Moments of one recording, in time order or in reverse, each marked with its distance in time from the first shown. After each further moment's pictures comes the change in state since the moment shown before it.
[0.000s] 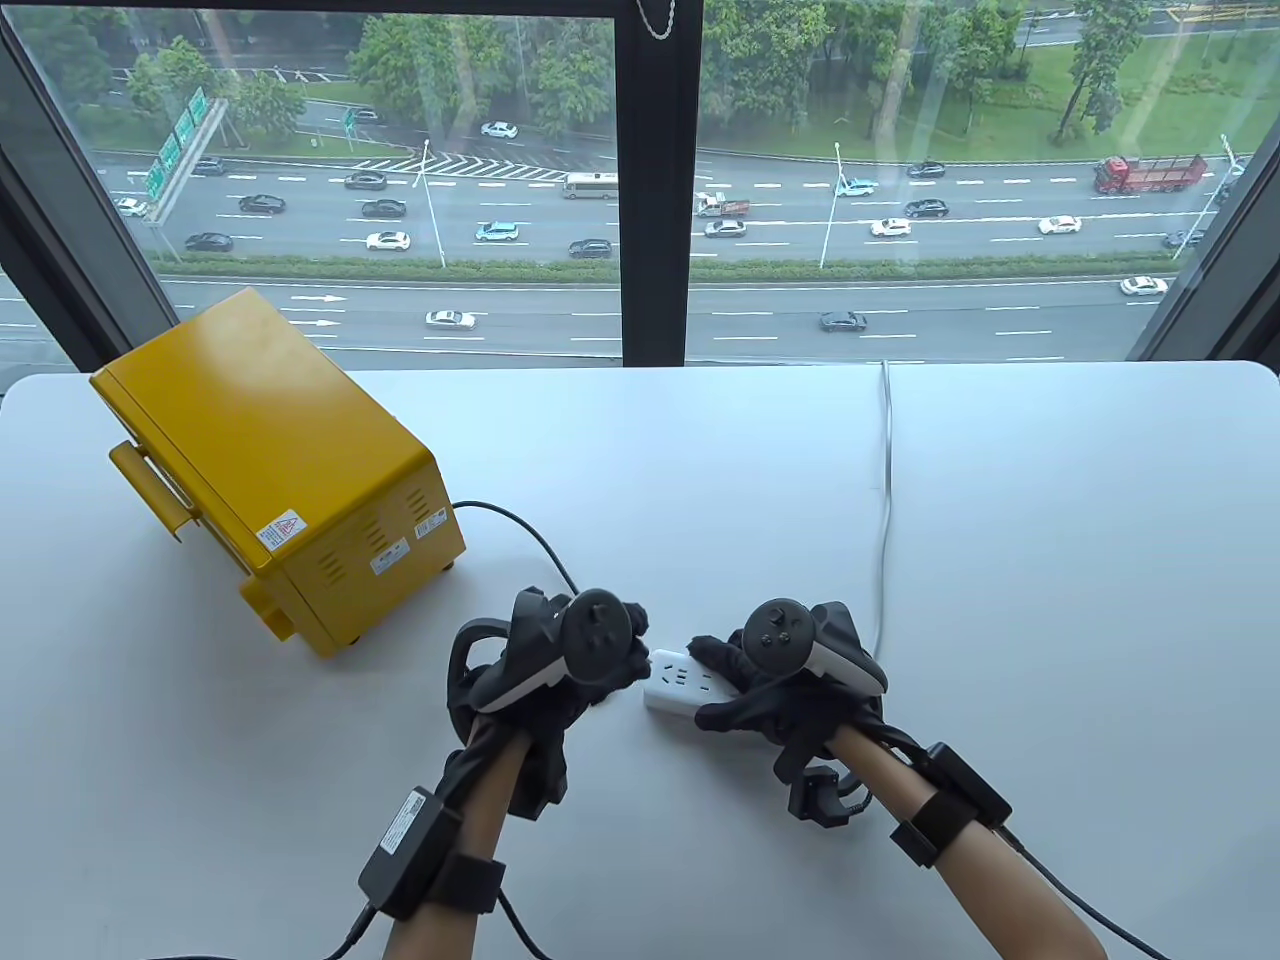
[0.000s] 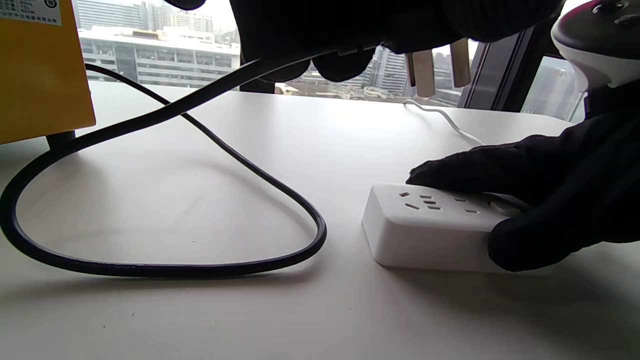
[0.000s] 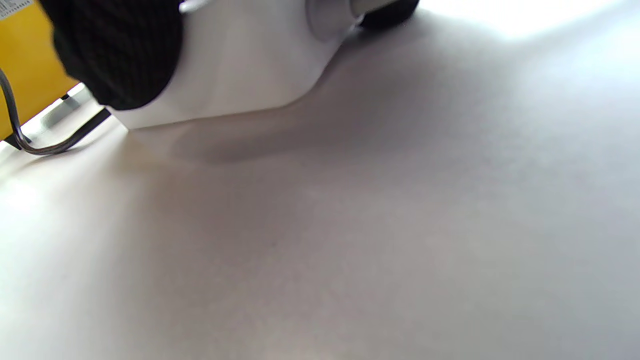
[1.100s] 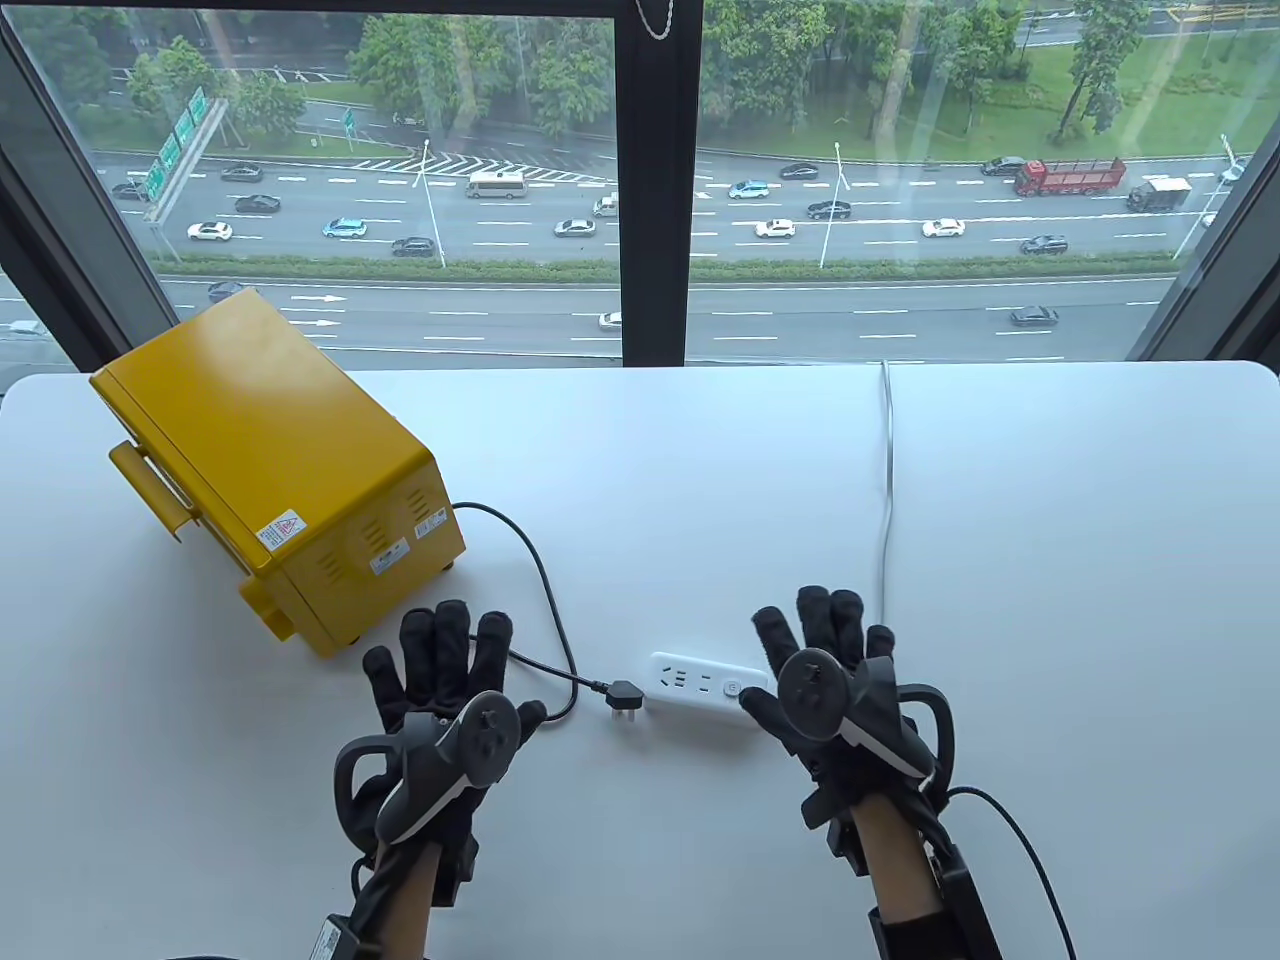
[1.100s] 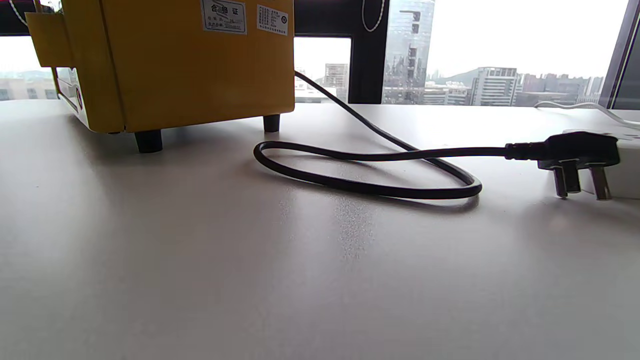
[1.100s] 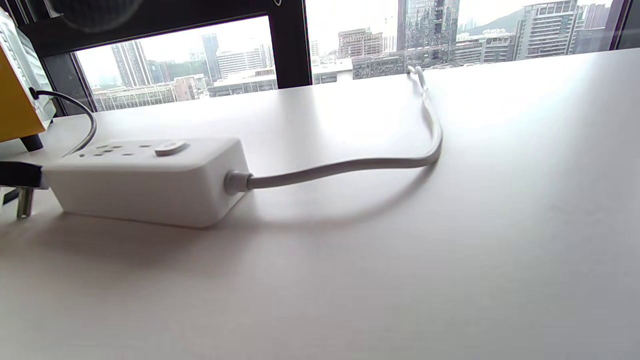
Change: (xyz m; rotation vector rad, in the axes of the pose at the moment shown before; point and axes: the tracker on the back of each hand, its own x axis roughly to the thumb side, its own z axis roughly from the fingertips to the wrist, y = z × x) left_hand -0.066 -0.040 0.072 0.123 0.308 -0.058; right_hand 0.011 -0.024 0.094 -0.389 0.223 0.245
